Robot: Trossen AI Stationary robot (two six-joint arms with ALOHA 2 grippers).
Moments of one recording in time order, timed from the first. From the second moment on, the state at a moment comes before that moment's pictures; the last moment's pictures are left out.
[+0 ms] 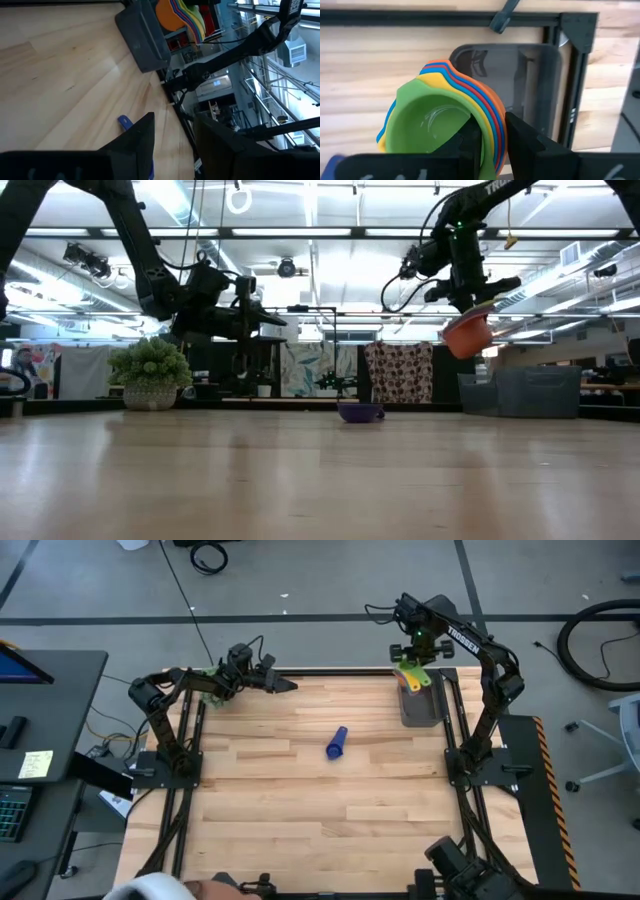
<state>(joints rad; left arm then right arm) 0.90 1.80 0.75 0.82 0.97 -0.93 -0.98 1.76 1.71 -1.49 0.11 0.62</state>
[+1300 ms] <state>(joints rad) 0.90 1.80 0.81 0.87 1.01 -0.93 -0.97 1.34 1.19 -1.13 0.15 0.80</state>
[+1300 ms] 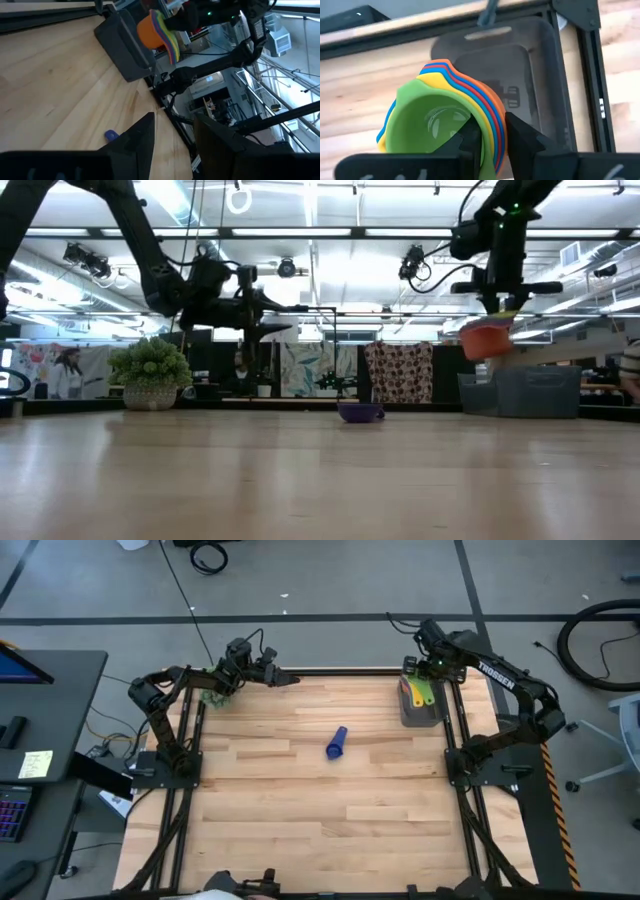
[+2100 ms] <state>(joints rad) 0.90 1.80 0.83 0.86 1.01 -0.93 -0.87 1.20 1.17 -1.23 0.23 0.99</state>
